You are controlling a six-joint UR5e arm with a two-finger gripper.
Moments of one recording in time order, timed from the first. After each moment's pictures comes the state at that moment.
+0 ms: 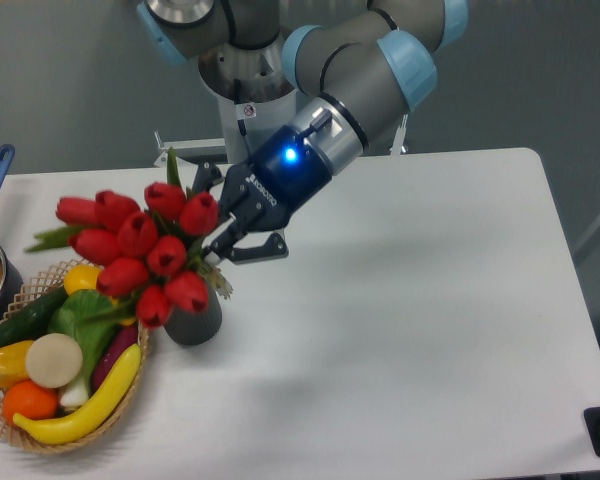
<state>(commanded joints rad) 2.58 -1.70 -1.81 -0.76 0.17 0.92</state>
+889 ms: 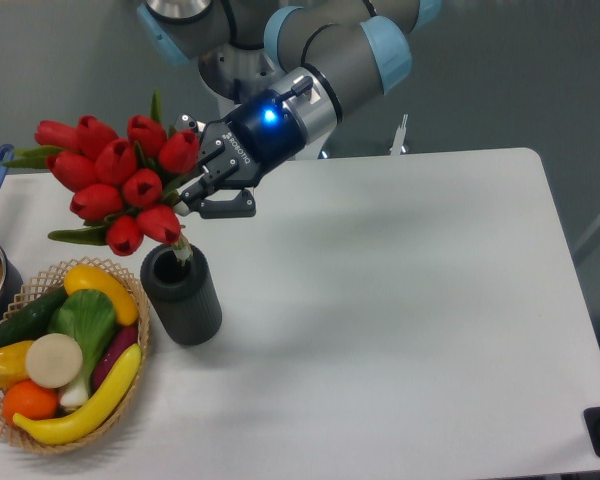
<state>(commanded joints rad) 2.57 -1.66 -1.91 -0.73 0.14 0.94</state>
